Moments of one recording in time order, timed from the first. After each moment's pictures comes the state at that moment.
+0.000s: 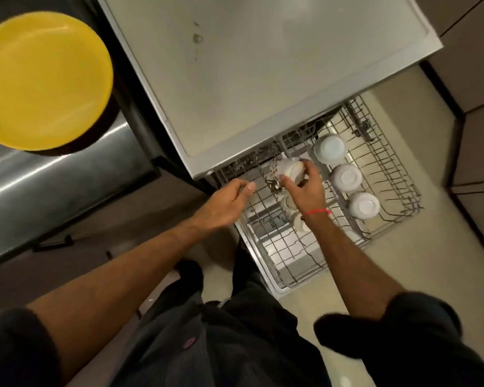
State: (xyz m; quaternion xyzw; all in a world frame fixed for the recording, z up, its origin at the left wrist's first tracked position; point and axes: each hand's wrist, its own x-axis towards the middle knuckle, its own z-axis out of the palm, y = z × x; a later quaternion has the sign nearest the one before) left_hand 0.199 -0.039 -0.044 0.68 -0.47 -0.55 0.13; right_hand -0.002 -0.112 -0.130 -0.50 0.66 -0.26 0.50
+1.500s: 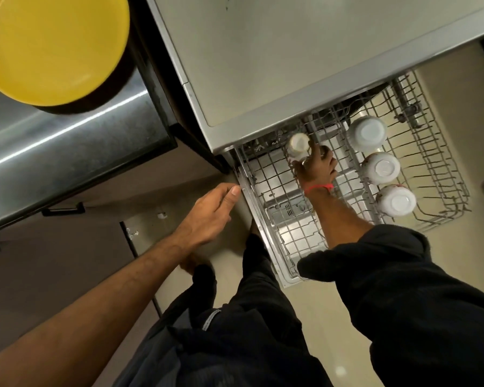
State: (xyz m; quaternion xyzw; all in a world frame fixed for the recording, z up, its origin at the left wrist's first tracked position) left_hand 0.233 0.035 -0.080 0.73 -0.40 -0.52 0.21; right_hand 0.024 -0.133 -0.251 -0.64 0.71 -0.02 0.29
